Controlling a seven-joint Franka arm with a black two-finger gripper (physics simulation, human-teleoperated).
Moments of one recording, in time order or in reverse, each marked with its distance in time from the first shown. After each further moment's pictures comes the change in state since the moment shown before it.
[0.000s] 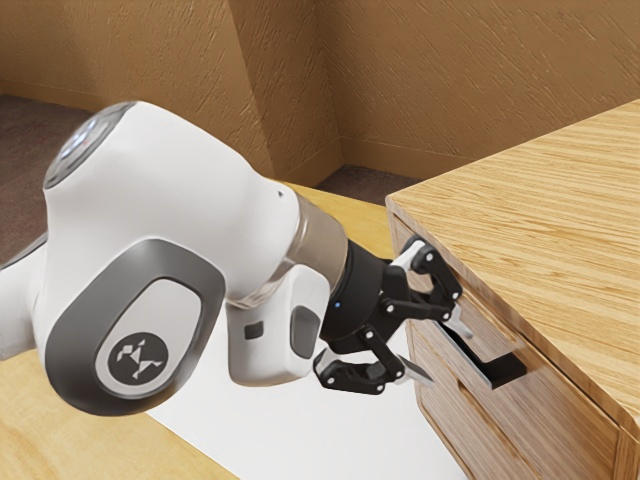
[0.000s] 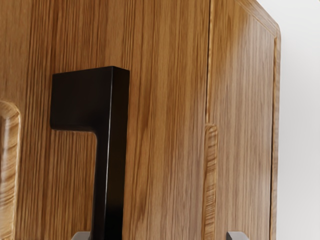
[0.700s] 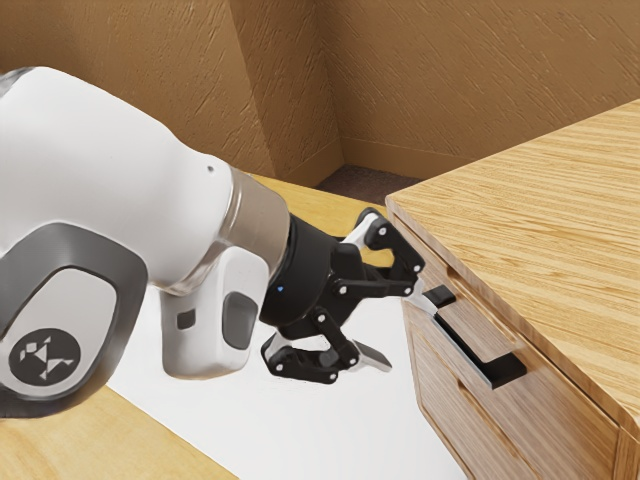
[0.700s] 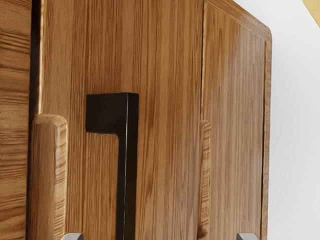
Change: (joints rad) arm -0.001 -0.107 0.026 0.005 0.010 -0.074 -0.007
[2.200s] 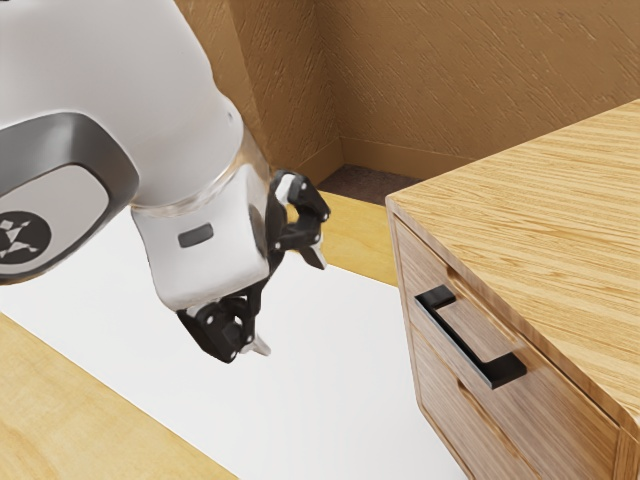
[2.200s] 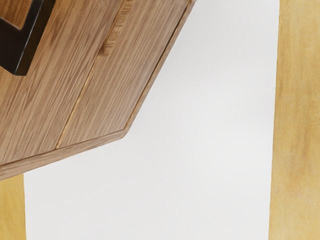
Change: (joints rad) arm -0.116 0.127 0.113 0.280 0.477 -0.552 -0.622
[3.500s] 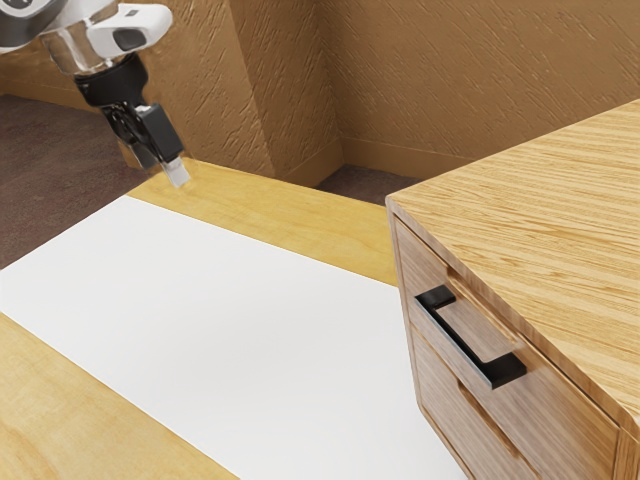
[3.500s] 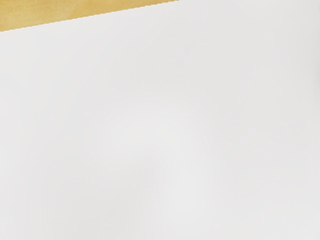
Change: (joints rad) arm 0.436 0.467 0.200 0.638 -0.185 -0.346 -0.736
